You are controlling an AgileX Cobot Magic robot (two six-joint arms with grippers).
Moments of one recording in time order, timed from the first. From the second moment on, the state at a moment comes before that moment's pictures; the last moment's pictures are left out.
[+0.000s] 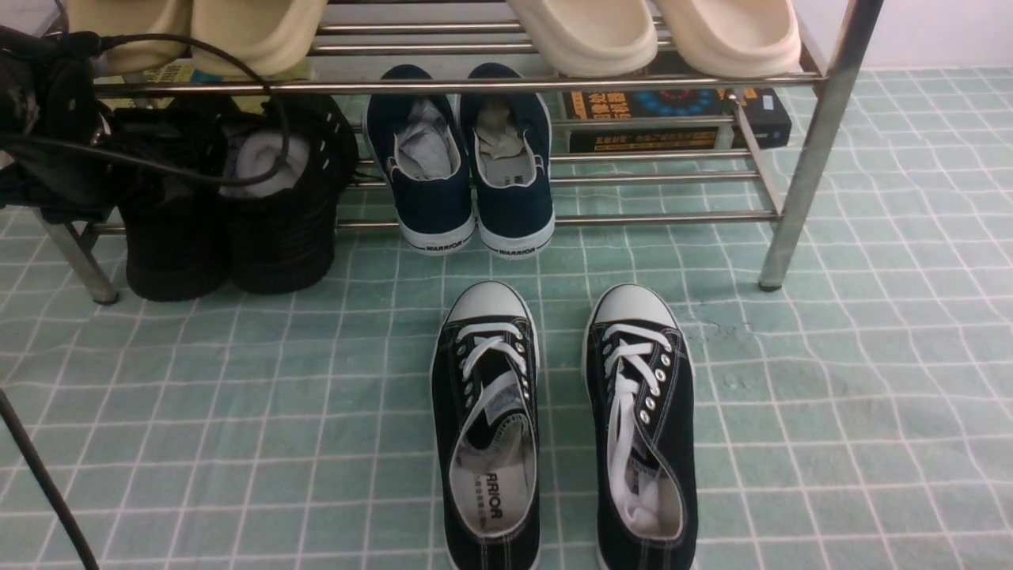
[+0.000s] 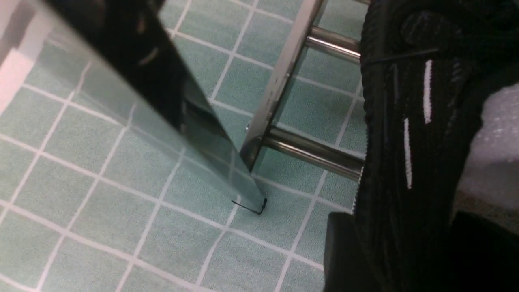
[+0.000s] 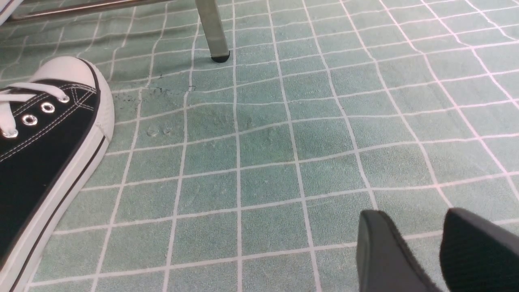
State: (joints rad) right arm -0.03 -0.01 0.01 0.08 0.42 0.11; left arm 0.00 1.84 -1.42 0.42 0.55 -0.60
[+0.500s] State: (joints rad) right arm -0.03 -0.01 0.01 0.08 0.42 0.11; left arm 0.00 1.68 -1.42 0.31 0.85 -0.50
